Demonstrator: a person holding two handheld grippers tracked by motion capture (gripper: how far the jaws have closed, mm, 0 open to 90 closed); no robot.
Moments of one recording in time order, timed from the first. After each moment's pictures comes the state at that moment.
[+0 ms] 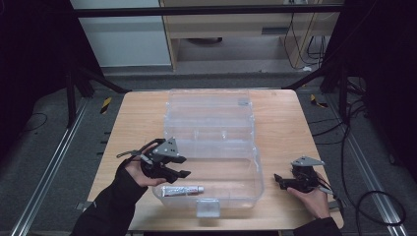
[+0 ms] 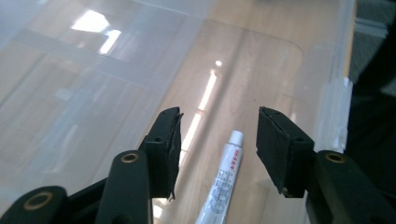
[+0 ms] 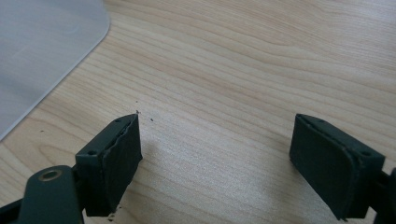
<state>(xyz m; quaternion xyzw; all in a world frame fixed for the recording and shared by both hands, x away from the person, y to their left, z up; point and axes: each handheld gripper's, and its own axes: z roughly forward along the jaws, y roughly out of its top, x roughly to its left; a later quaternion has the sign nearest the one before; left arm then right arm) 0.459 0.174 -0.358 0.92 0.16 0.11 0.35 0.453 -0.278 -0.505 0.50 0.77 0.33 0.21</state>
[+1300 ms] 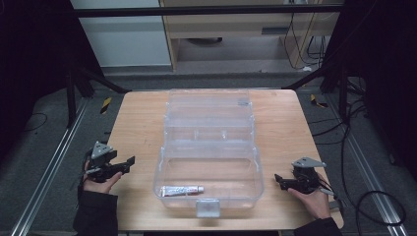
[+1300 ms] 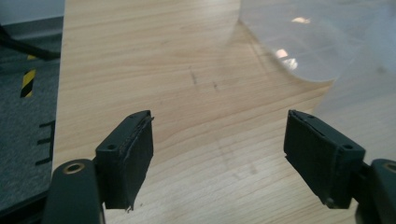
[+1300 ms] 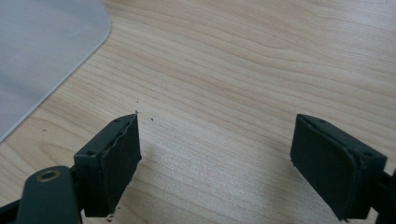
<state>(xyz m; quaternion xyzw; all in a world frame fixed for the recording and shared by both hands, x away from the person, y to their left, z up) 0.467 0.332 -0.442 0.73 0.51 0.27 0.36 0.449 -0.279 -0.504 0.49 0.77 0.34 0.22</state>
